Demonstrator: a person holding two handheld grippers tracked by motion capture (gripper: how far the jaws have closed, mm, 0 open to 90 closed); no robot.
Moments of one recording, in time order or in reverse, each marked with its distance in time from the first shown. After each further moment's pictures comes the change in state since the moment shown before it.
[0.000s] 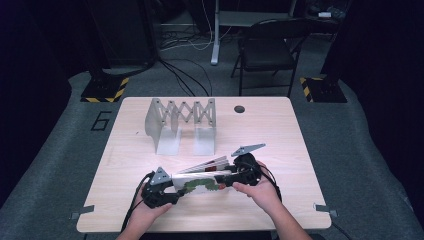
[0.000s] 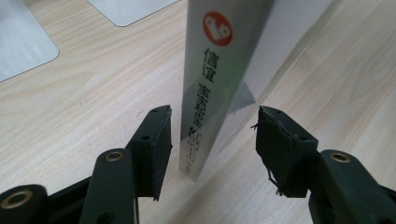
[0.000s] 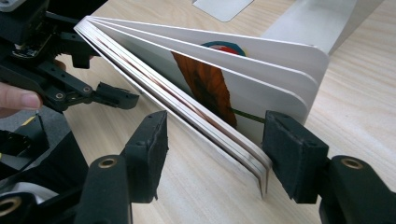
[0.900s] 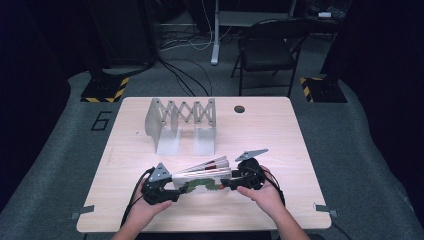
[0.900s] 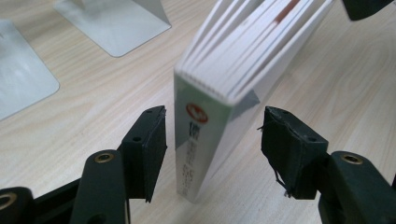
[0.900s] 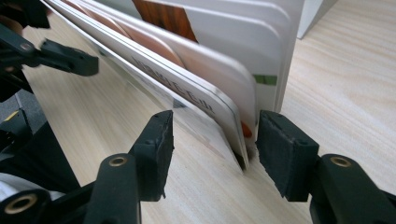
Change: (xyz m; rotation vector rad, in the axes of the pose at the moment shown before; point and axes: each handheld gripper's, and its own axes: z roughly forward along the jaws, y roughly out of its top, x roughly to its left) left arm 0.000 0.017 -0.007 -0.035 -0.035 0.041; right arm -0.013 -0.021 0.005 0.033 -0.045 0.005
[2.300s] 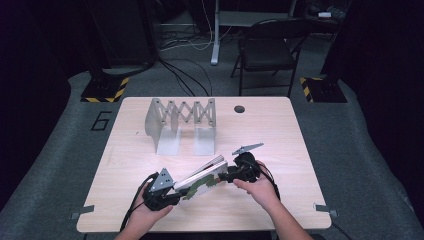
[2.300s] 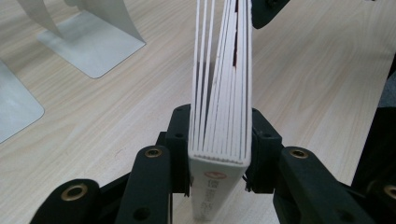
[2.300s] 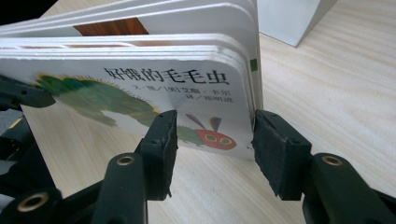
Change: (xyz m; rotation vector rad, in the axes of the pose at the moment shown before) left arm -0.026 0.004 -0.013 -0.018 -0.026 0.094; right arm -0.014 0.014 0.019 0.008 0.010 0.038
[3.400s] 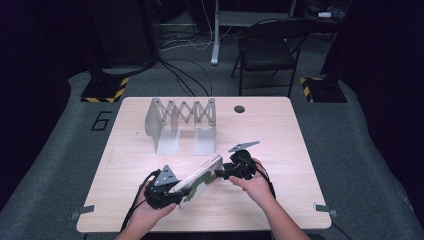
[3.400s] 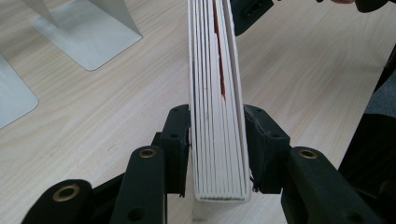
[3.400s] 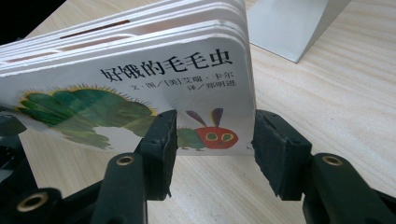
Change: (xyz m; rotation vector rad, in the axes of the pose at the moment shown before) left arm -0.003 0.018 -0.002 0.054 0.002 -0.060; right arm 0.000 0.008 0.012 -0.023 -0.005 0.011
